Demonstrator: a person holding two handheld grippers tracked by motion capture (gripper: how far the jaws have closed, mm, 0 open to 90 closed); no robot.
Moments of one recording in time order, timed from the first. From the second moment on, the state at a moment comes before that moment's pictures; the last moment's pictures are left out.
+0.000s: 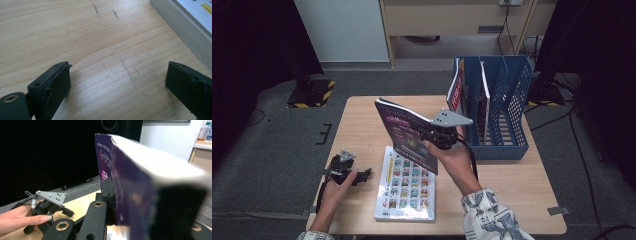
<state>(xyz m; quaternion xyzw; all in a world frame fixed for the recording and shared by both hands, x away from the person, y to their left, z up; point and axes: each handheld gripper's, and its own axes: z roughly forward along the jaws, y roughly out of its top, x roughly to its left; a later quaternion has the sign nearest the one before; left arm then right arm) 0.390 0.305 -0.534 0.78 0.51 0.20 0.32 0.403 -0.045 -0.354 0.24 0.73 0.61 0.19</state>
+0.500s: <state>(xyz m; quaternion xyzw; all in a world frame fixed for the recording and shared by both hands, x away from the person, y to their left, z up) 0.389 0.303 -0.537 0.78 0.50 0.21 0.32 0.402 -0.066 -0.347 0.25 0.72 0.61 0.20</state>
